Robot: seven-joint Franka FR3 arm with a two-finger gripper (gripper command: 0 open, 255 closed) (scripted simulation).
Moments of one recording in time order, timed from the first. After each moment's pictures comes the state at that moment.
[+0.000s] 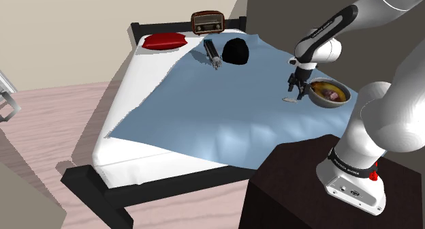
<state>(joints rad) 0.31 -0.16 -1.09 -2.59 -0.08 2.46 -1.61</state>
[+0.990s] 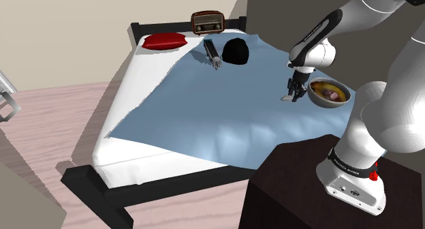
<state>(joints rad) 0.39 -0.04 -1.14 -2.60 0.09 2.55 -1.73</state>
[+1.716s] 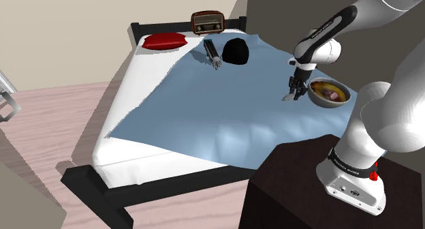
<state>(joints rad) 0.33 -0.16 -1.10 -2.60 -0.08 2.47 -1.61</state>
